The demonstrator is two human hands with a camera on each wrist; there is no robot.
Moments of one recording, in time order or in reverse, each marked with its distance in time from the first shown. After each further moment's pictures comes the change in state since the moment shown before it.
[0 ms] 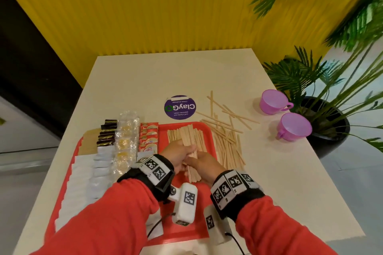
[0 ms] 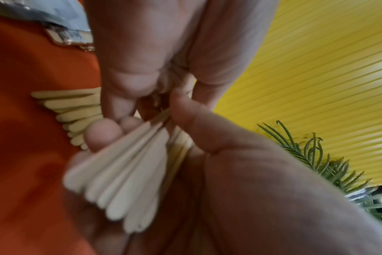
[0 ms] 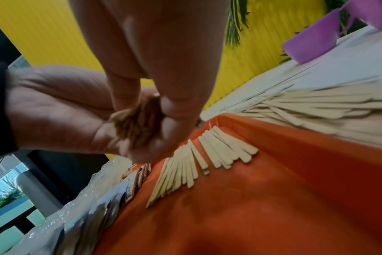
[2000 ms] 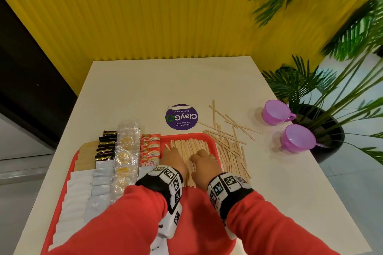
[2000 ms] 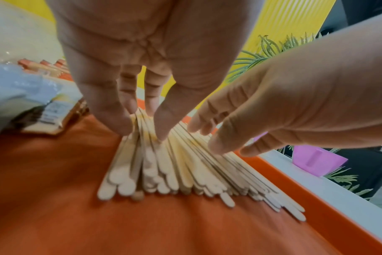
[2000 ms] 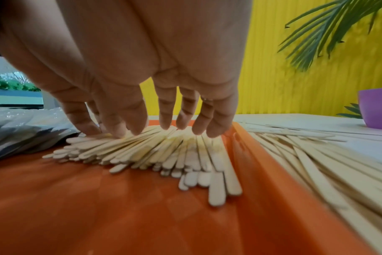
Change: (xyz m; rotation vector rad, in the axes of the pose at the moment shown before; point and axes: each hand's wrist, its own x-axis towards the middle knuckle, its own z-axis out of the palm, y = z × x) left_hand 0.024 0.007 -0.017 1.151 0.367 0.055; right_hand 0.022 -0.022 0.001 -0.960 0.157 -0.166
